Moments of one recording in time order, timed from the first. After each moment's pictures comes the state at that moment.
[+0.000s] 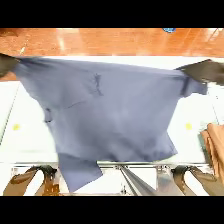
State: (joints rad) left arm 0.23 -0.77 1.12 0.94 -1.08 -1.39; right arm -0.21 -0.92 1.12 -0.69 1.21 1.19
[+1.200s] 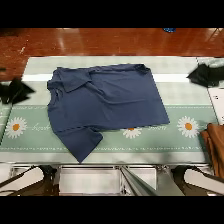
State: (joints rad) left arm 0.56 -1.24 1.06 0.97 -1.31 -1.34; right arm -0.40 -1.30 1.25 -0.99 1.27 1.36
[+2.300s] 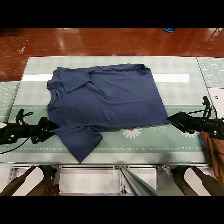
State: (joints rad) left arm 0.51 -1.02 0.39 0.88 -1.09 -1.41; right arm -0.47 -0.92 0.43 -0.77 1.08 1.20
